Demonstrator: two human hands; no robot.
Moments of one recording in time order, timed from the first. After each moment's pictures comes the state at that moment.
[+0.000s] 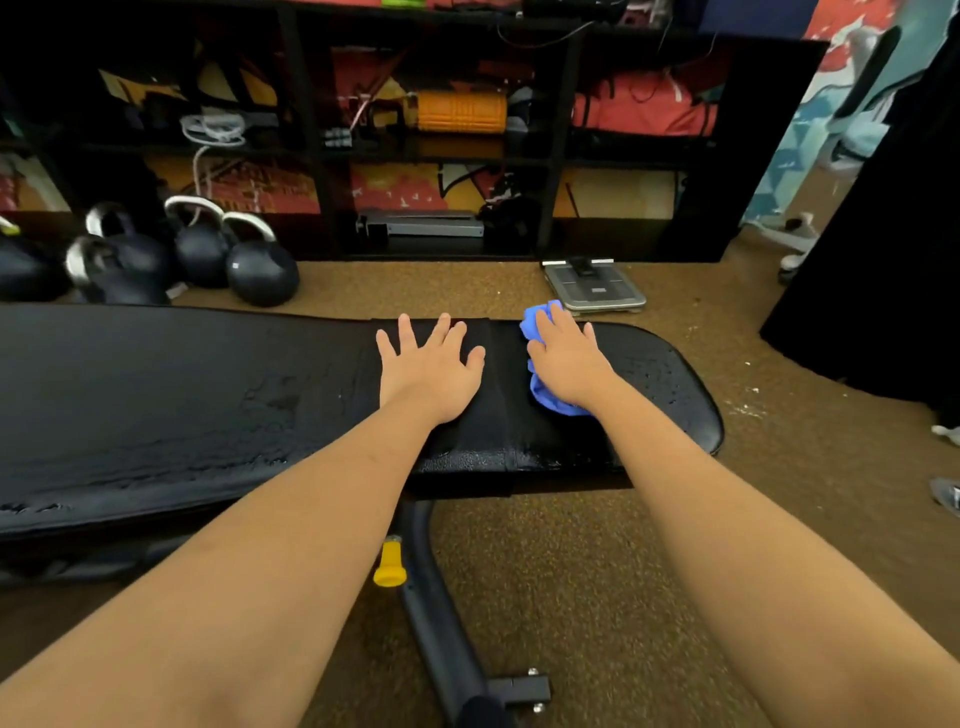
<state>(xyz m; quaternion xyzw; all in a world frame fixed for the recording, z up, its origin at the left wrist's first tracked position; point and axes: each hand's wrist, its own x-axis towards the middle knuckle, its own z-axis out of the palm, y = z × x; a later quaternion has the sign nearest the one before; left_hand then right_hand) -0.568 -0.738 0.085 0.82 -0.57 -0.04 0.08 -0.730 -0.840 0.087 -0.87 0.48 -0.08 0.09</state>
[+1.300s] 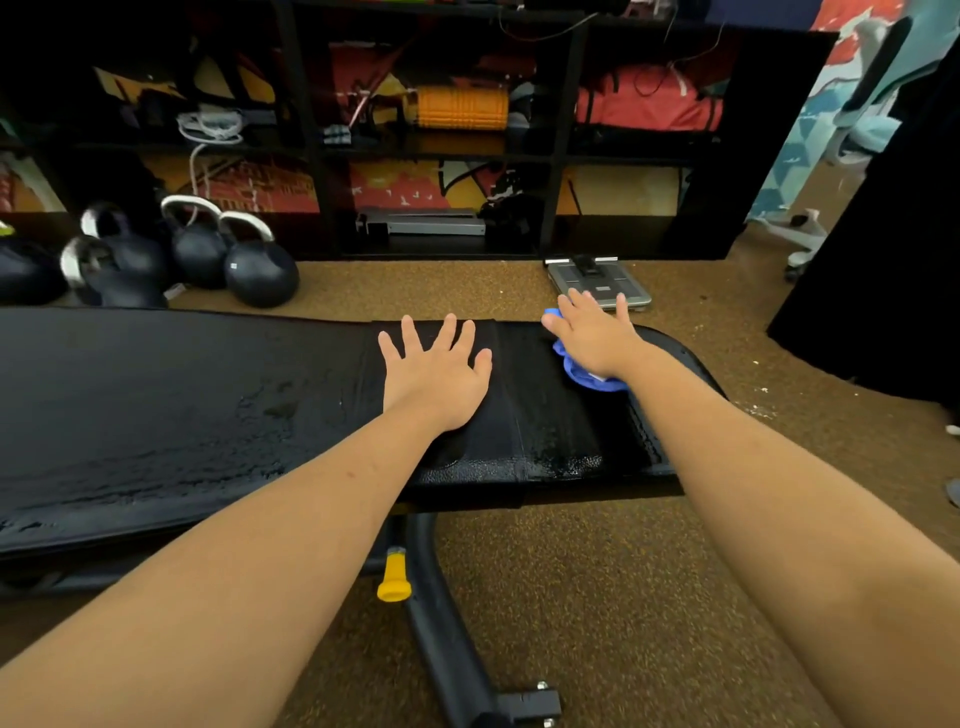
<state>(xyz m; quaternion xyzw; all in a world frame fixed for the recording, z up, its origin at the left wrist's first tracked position) -0.565 -0.742 0.080 0.81 -0.58 -0.01 0.06 -0.743 -0.884 0.103 -0.87 0.48 0.01 0.05</state>
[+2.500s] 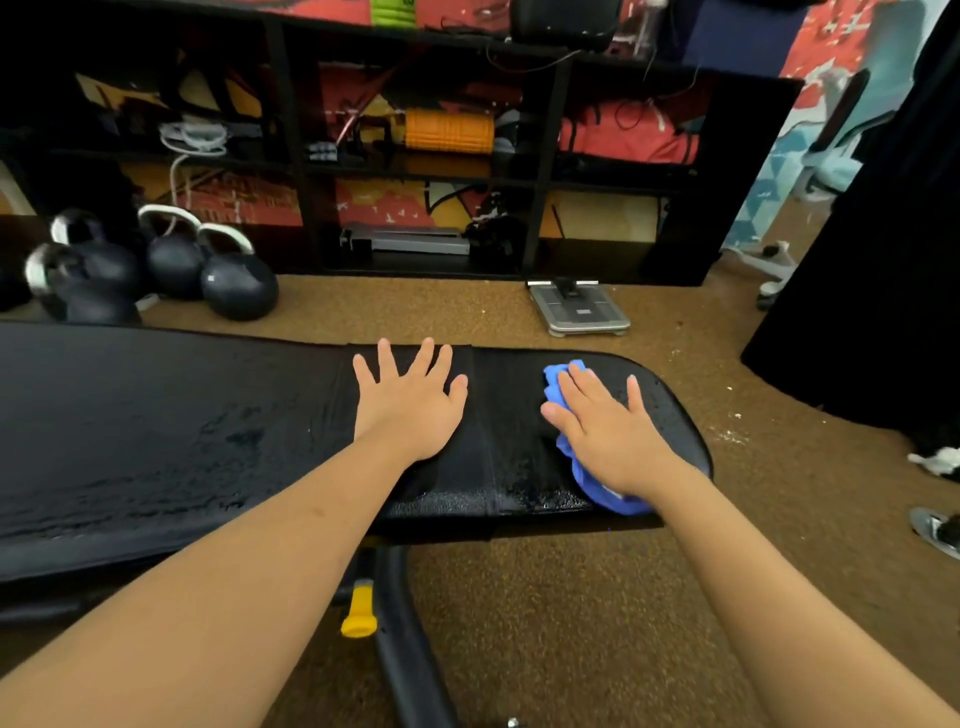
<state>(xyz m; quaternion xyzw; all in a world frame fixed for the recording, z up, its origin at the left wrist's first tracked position) -0.566 -0.744 0.082 0.81 -0.58 -0.01 0.05 -0.803 -0.808 0.089 -0.89 0.45 -0.03 0.07</state>
